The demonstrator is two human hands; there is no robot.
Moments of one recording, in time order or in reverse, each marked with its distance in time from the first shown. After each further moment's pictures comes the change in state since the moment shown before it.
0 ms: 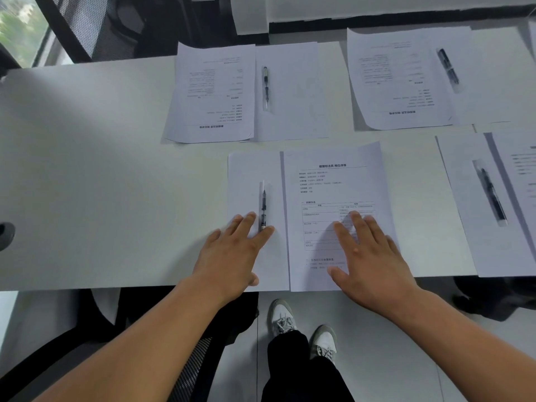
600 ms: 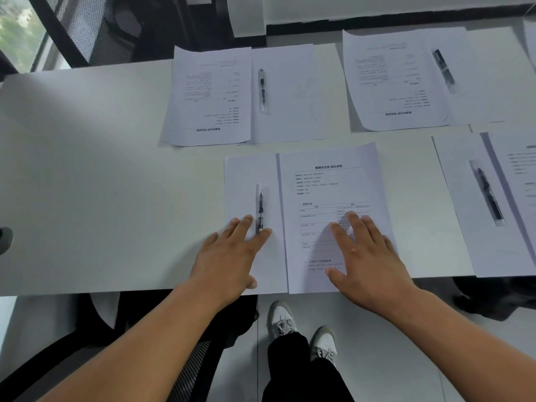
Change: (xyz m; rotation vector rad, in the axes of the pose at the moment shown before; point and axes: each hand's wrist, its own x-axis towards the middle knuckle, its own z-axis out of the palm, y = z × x) left_hand -0.001 0.003 -0.002 -0.005 -0.007 -0.012; right_hand 0.003 0.004 0.002 0.032 0.015 -0.015
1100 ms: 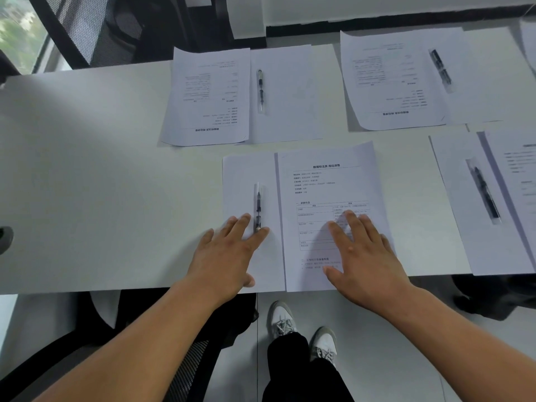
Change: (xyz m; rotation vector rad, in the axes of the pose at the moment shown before) left_hand 0.001 -0.001 0.001 0.043 -0.007 -0.008; right_hand 0.000 0.001 0.002 0.008 0.003 -0.003
